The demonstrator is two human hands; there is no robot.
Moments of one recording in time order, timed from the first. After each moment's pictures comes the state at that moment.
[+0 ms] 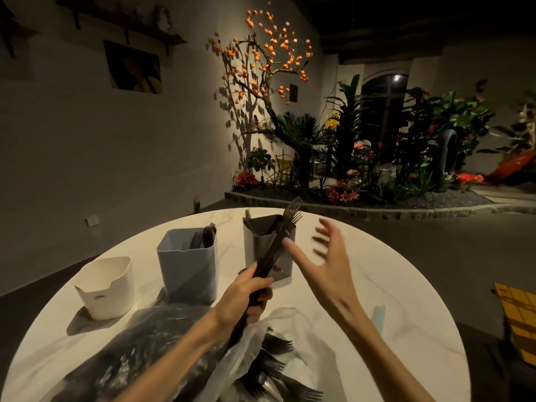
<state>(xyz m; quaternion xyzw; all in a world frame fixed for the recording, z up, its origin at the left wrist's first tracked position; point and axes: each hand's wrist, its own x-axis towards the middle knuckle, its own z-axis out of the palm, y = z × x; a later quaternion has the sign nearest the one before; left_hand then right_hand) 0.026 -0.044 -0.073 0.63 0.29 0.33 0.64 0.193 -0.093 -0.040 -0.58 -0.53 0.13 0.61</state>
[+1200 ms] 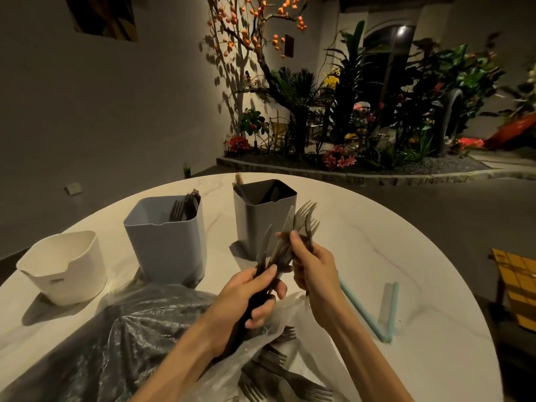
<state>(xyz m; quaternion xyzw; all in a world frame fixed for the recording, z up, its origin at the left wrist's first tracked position) 0.040 -0.024 -0.123 0.49 0.23 0.29 0.79 0.188 -0.054 -0.100 -0.52 -0.38 0.40 0.65</state>
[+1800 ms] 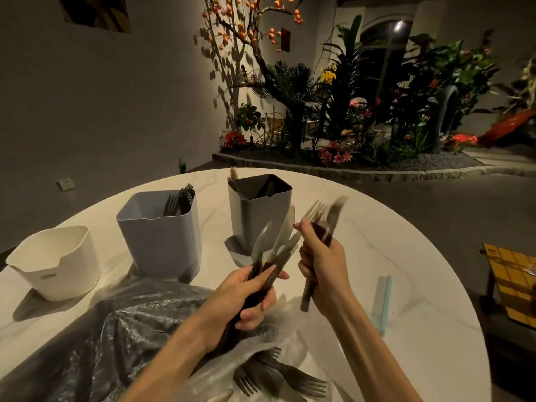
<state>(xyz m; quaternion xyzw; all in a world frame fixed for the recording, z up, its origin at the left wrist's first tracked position) 0.038 -0.022 -0.130 0.52 0.23 0.25 0.78 0.206 -0.050 -0.102 -0.48 -0.30 0.41 0.72</state>
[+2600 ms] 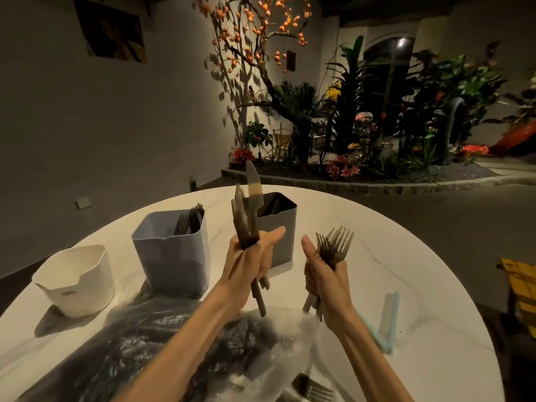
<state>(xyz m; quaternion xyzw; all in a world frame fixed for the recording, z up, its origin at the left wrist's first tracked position) 0.072 0.007 -0.081 0.63 0.28 0.48 0.55 0.207 -0.052 -0.103 -0.48 -0.37 0.37 0.70</state>
